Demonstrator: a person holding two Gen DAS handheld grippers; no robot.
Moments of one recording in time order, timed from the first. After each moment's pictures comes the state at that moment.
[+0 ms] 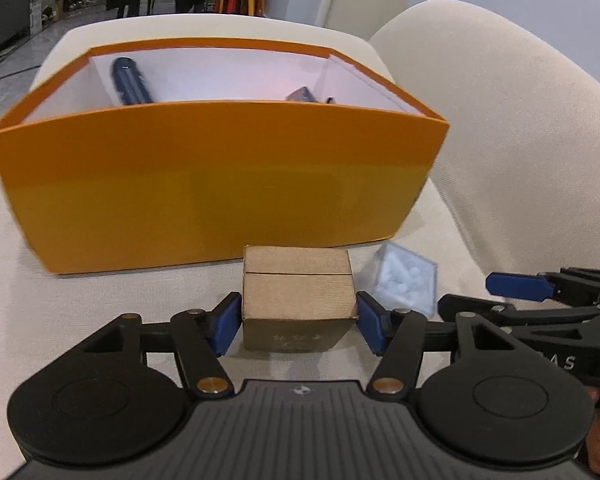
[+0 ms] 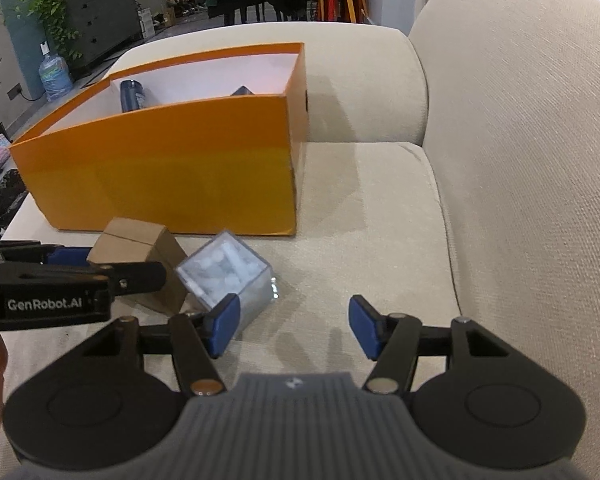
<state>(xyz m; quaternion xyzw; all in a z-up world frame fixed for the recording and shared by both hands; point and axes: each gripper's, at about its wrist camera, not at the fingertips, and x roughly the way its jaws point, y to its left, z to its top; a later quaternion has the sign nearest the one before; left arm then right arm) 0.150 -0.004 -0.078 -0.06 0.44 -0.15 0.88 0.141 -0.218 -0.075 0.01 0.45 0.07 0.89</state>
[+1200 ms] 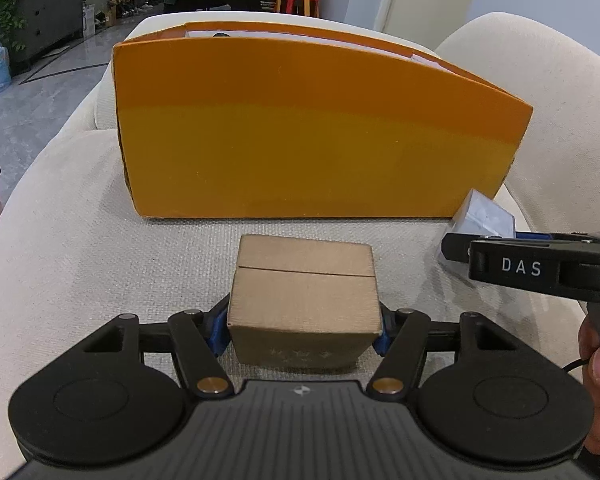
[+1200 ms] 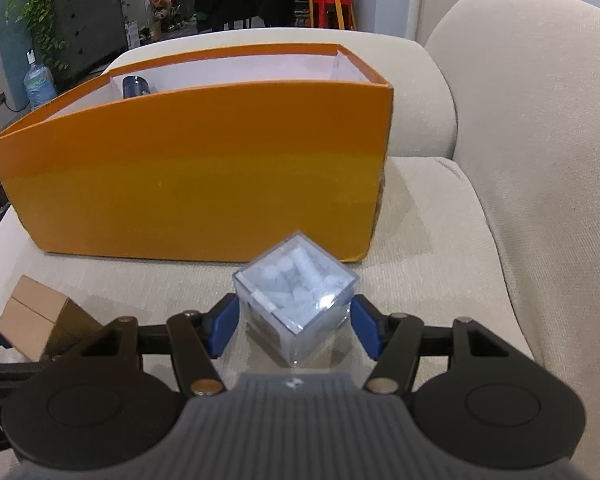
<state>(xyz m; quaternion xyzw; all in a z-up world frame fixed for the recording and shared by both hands) 0.124 0.039 -0.116 -0.06 0.42 -0.08 0.90 0.168 -0.152 -0.112 0.00 0.42 0.04 0.91</state>
